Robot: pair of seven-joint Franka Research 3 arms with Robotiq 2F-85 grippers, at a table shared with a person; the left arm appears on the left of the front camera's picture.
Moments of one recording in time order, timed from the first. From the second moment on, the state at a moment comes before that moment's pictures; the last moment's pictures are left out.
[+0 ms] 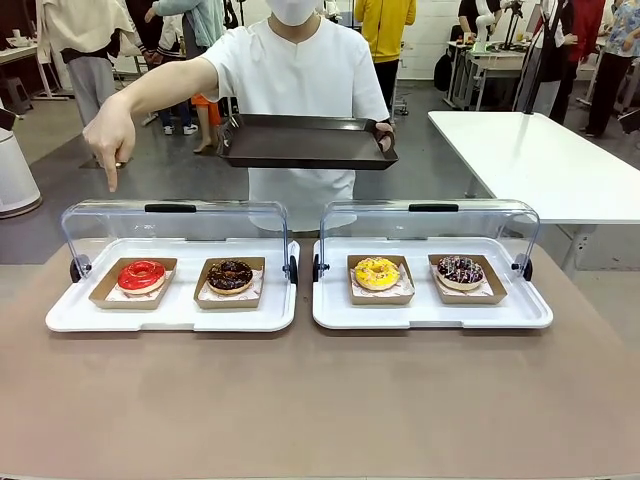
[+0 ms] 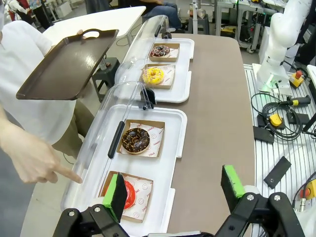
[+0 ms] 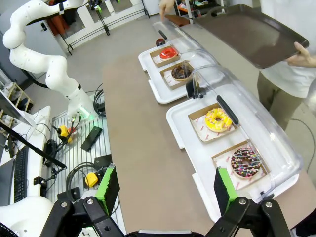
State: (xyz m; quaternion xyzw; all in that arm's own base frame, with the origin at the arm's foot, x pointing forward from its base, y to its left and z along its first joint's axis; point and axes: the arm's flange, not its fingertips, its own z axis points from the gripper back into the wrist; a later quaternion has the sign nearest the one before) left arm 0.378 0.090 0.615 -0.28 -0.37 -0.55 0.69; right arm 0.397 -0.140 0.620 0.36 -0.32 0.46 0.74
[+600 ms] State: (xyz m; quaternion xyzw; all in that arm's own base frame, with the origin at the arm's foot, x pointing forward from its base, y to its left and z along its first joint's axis) left arm 0.378 0.089 0.615 -0.28 -0.37 -0.55 0.69; right arm 0.397 -0.140 0.620 0.36 -0.32 0.46 0.74
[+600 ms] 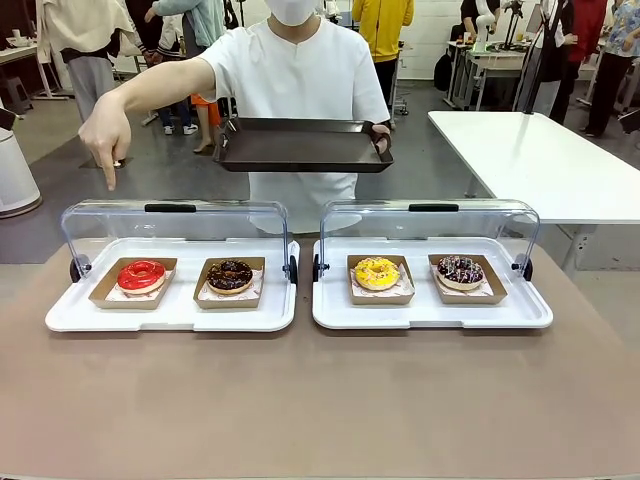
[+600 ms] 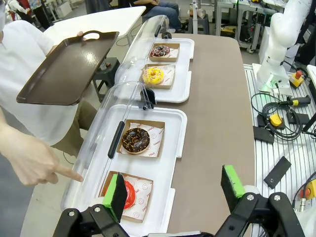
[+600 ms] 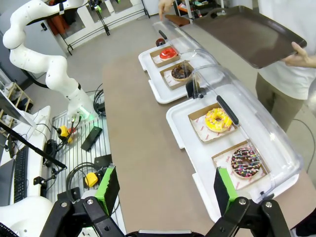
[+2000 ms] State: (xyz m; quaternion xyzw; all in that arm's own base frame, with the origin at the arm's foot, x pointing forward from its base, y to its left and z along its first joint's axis) left arm 0.453 -0.008 0.400 -0.05 -0.04 -0.71 0.70; right arm 0.398 -0.140 0.620 0.36 -0.32 0.46 0.74
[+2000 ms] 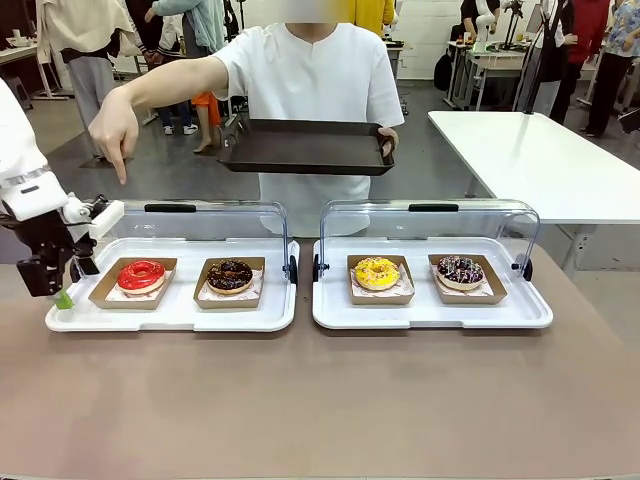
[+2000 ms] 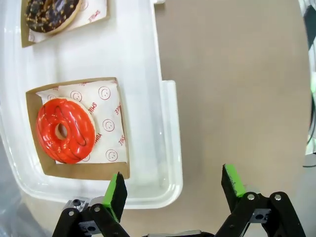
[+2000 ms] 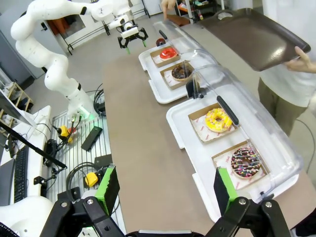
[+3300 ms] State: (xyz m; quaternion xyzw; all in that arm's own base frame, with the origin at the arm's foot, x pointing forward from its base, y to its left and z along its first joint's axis) left arm 0.458 -0.011 0.384 -0.01 -0.06 -0.71 0.70; right arm 0.398 -0.140 0.620 0.36 -0.32 0.46 0.74
